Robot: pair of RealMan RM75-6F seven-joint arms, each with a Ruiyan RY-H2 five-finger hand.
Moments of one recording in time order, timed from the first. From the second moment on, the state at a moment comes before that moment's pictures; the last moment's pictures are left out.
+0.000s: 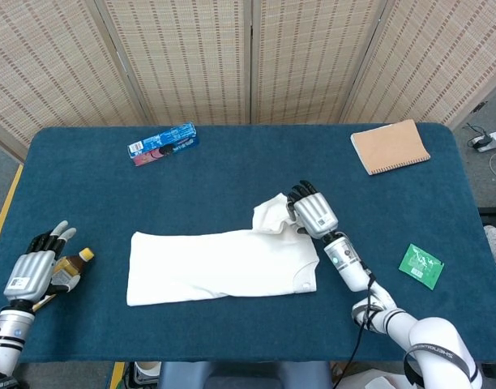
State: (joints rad) left arm -0.30 -1.07 -0.07 -1.77 1.19 1.19 0.15; right arm 0.78 -1.91 0.14 -0.61 -1.51 1.07 0.22
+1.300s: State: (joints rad) left arm -0.30 -1.03 -0.07 -1.73 1.26 1.18 0.12; right arm 0.88 -1.89 0.25 -0.63 -1.39 1.02 0.13
